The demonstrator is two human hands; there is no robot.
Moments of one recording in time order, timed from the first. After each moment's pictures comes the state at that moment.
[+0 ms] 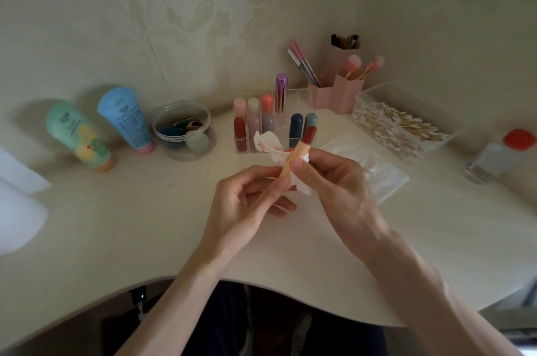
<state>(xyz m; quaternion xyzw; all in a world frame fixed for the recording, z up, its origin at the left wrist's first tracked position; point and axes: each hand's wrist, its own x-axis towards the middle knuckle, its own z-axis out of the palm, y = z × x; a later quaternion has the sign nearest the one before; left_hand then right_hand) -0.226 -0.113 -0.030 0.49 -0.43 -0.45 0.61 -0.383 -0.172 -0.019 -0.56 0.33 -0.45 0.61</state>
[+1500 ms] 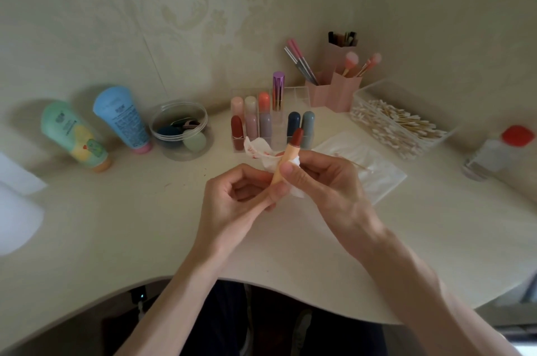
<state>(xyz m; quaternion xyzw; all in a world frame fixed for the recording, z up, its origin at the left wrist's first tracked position) -0.222 -0.109 -0.028 0.52 -0.41 -0.44 0.61 -0.381 -0.169 -0.018 -0.58 0.33 -0.43 0.61</state>
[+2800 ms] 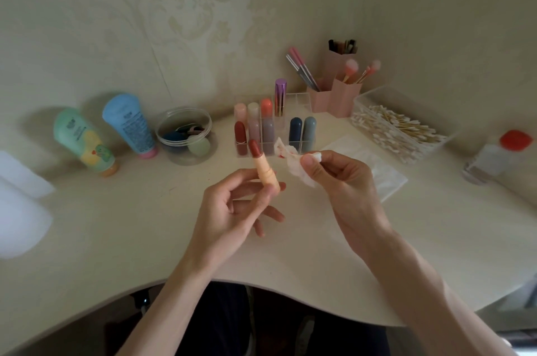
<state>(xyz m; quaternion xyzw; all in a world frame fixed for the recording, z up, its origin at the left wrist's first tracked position) -0.209 -0.100 -0.031 0.51 -0.48 -0.43 0.57 -0.388 -0.176 -0.023 -0.52 0.40 -0.48 0.59</state>
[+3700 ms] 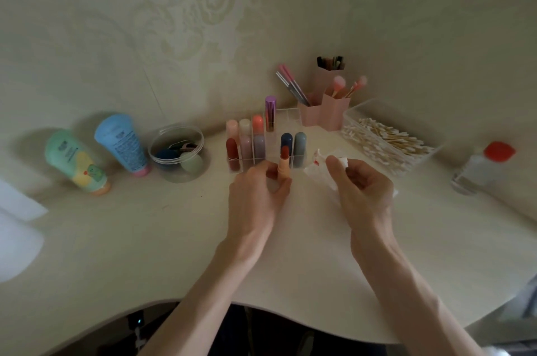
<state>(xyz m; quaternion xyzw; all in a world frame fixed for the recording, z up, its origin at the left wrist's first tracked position) -0.244 -0.175 -0.040 0.72 -0.54 -0.12 0.42 -0.403 -0.191 -0.022 -0.43 0.56 -0.56 0.45</state>
